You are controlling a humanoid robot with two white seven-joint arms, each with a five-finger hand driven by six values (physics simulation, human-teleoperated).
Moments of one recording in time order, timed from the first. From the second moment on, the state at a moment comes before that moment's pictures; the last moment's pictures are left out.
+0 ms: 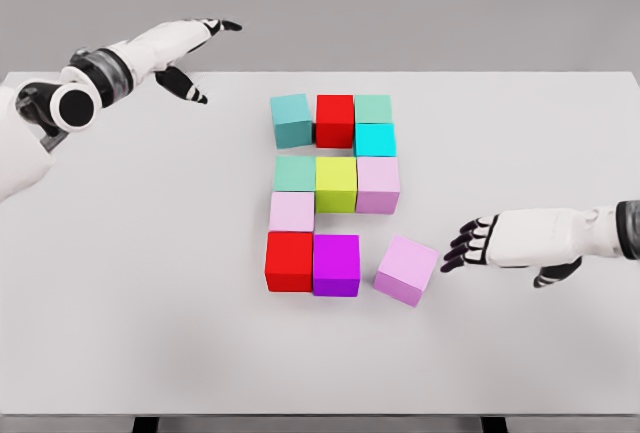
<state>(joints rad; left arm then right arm) -1.05 0.61 -1.11 -1.13 -0.08 -0.04 -0.16 -0.65 -1.13 0.90 -1.74 0.26 -0.61 0.61</state>
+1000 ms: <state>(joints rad) -1.10 0.51 -1.22 -1.01 -0.21 -0.12 -0.49 -0.69 -1.05 0.92 -1.66 0.26 -0.61 0.61</state>
